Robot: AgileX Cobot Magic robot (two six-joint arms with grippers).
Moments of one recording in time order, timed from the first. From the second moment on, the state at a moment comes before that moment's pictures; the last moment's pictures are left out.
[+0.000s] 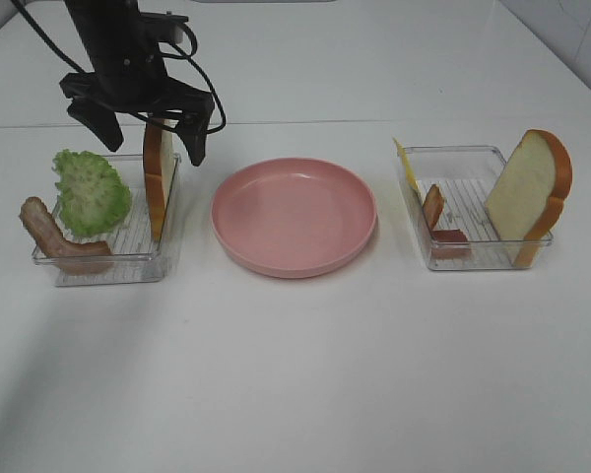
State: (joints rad) left arm -0.32 2.33 -2.12 -0.03 1.22 -0.07; right arm -0.04 0.00 -0.45 -0.05 1.11 0.10
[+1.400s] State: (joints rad) left arm -0.32 2.33 -2.12 -0.01 1.22 -0.11; right arm -0.04 0.00 -0.45 -0.05 1.11 0.10
